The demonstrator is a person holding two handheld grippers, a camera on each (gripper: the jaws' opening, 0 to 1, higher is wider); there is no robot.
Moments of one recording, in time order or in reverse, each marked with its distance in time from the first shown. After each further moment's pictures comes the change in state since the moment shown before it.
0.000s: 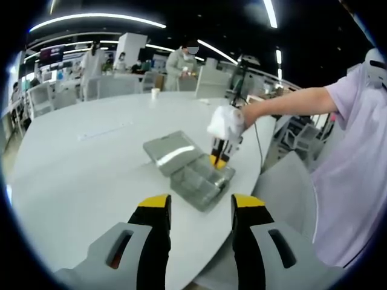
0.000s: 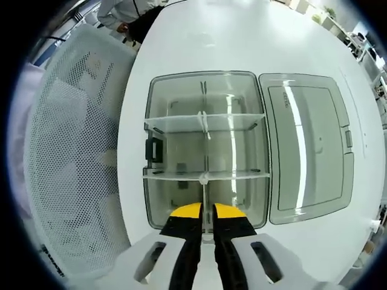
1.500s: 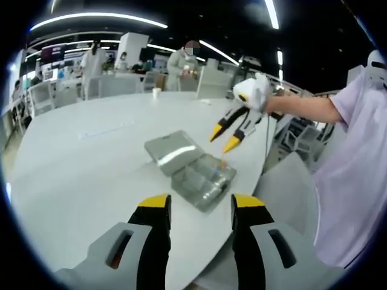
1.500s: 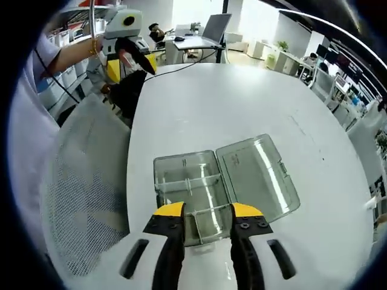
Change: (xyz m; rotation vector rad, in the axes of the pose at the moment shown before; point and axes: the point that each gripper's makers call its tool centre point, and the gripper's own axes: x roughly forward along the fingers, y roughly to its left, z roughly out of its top) left arm 0.004 0.002 -0.001 -0.011 -0.004 0.005; right arm -0.098 -0.009 0.041 0.153 -0.499 -0.220
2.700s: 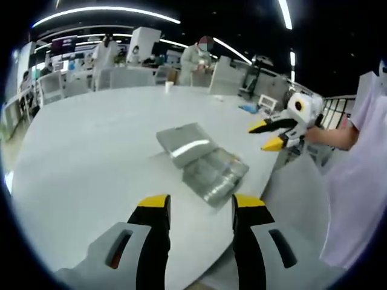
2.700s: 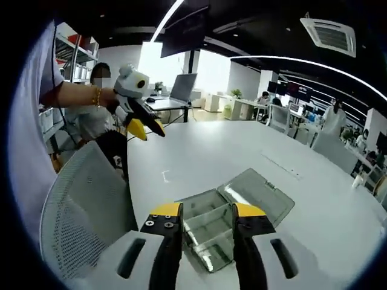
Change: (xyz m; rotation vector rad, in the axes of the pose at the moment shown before) left arm 0.004 0.021 -0.016 -0.058 0.032 0.076; right arm -0.029 0.062 0.019 0.183 -0.462 -0.249
